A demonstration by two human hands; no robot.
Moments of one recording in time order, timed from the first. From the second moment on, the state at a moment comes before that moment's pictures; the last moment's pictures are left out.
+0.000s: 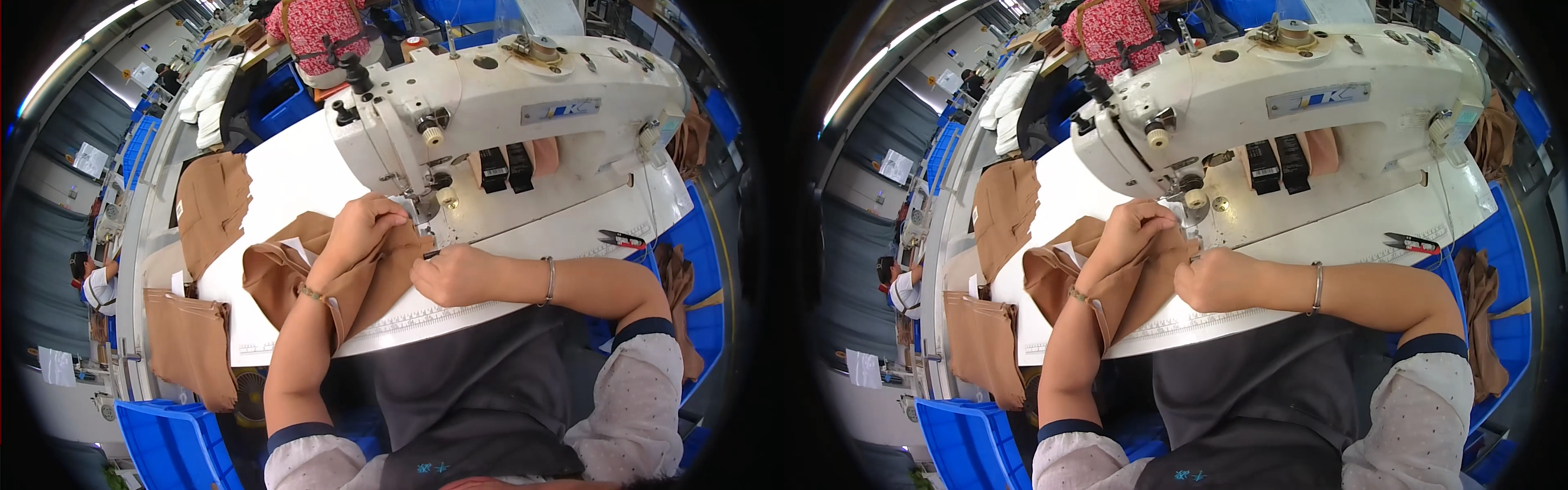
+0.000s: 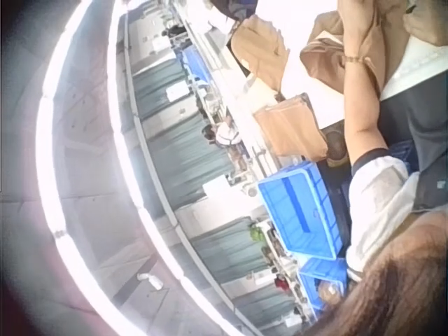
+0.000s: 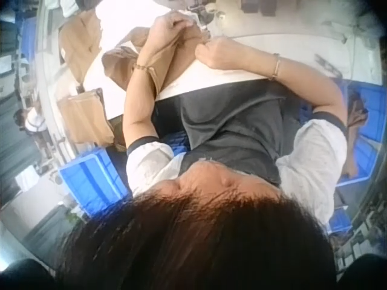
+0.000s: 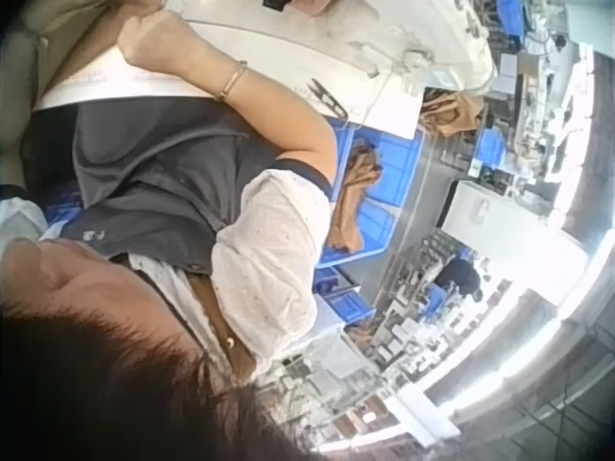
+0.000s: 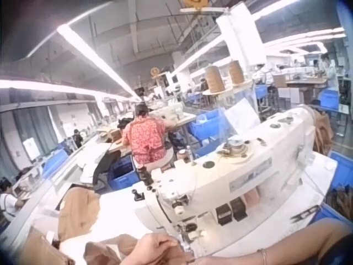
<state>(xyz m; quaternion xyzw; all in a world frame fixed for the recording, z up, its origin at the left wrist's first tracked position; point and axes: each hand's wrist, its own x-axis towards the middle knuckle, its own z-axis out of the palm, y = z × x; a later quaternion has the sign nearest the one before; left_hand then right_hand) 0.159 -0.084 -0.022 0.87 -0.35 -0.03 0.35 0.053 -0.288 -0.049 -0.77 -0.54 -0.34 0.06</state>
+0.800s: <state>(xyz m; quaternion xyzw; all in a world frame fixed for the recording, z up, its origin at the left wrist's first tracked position) 0.181 -0.120 -0.006 0.89 -0.31 -0.07 0.33 0.061 -0.316 -0.049 -0.81 -0.47 -0.33 0.07</state>
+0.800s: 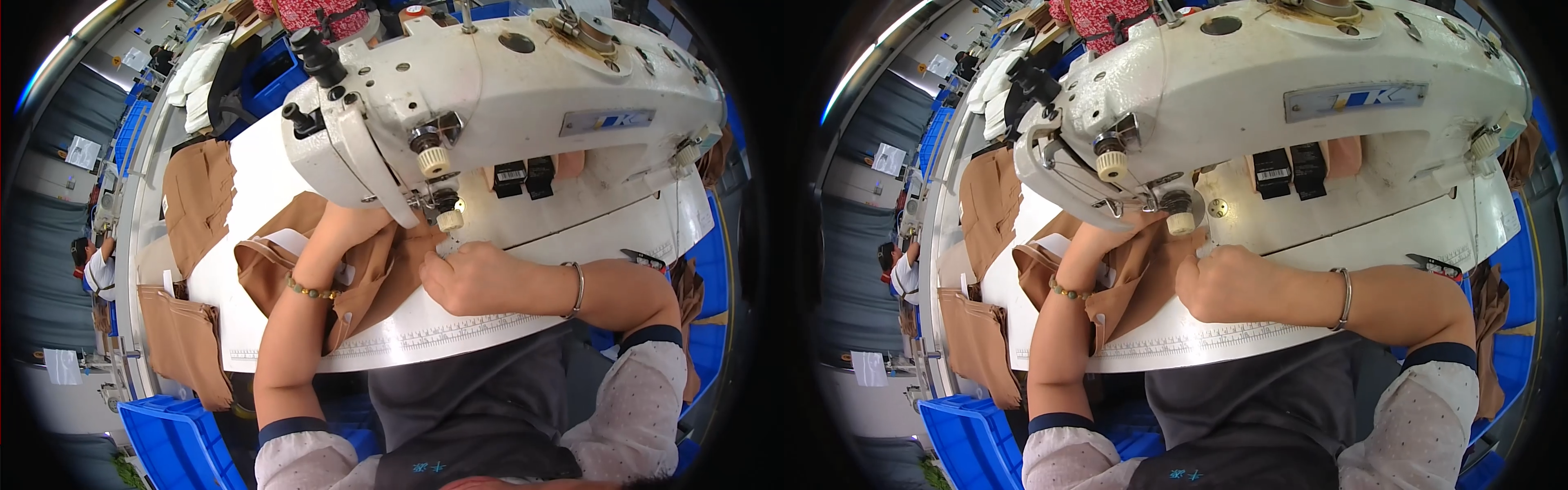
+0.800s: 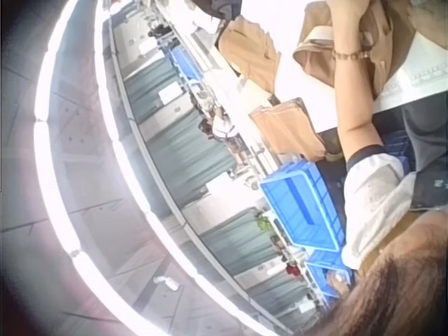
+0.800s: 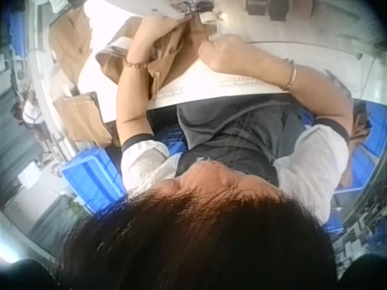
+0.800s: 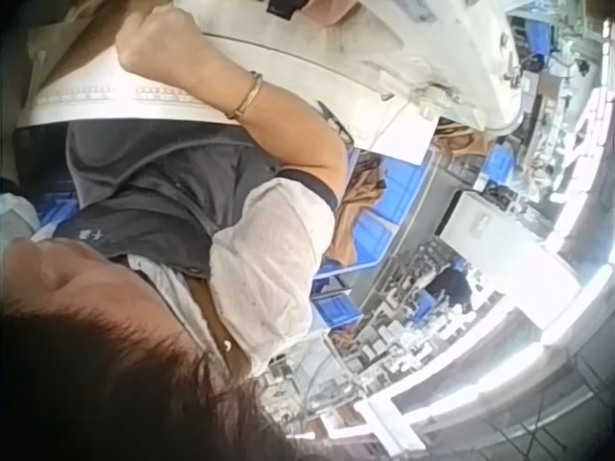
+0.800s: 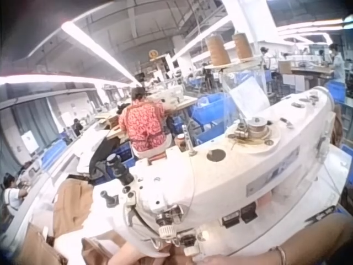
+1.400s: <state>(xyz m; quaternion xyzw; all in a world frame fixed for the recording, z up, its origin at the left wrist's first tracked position) 0.114 -0.120 0.042 0.94 -0.32 0.05 0.06 0.061 -0.317 -0.049 -0.81 -0.47 -0.33 0.10</state>
